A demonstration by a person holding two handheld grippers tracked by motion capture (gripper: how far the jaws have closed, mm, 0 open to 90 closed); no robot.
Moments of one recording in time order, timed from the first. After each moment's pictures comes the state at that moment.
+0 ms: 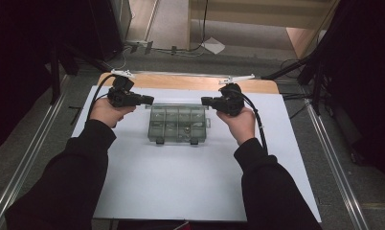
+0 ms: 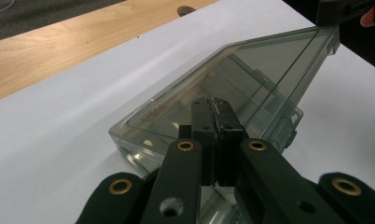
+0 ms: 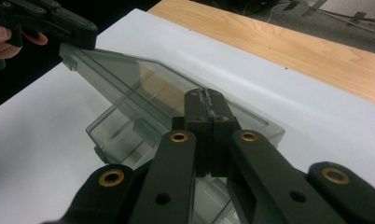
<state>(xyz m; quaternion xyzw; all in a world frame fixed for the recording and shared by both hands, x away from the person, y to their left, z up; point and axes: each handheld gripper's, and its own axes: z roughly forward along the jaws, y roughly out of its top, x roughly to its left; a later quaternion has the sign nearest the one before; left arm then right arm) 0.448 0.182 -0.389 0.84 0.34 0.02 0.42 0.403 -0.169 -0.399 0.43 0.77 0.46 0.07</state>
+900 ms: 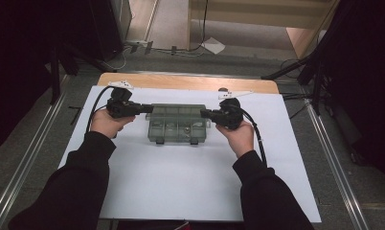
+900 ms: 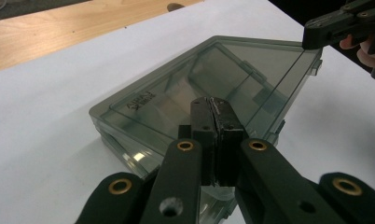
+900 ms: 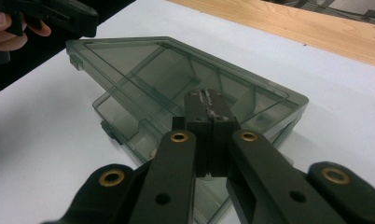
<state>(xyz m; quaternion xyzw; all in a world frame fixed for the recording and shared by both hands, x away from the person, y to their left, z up) 0.424 0.186 -0.410 0.83 0.34 0.01 0.44 0.378 -0.167 -0.429 0.42 0.77 0.47 0.07</state>
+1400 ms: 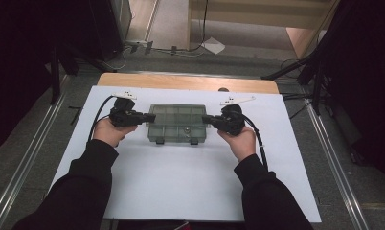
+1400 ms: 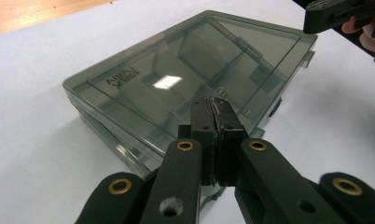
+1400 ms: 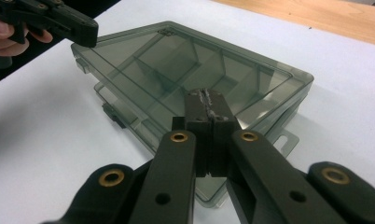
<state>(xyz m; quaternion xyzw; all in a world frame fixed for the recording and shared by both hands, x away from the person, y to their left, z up) 0.406 0.182 -0.428 0.84 0.33 0.00 0.43 0.367 -0.172 -0.441 0.42 0.78 0.46 0.07</state>
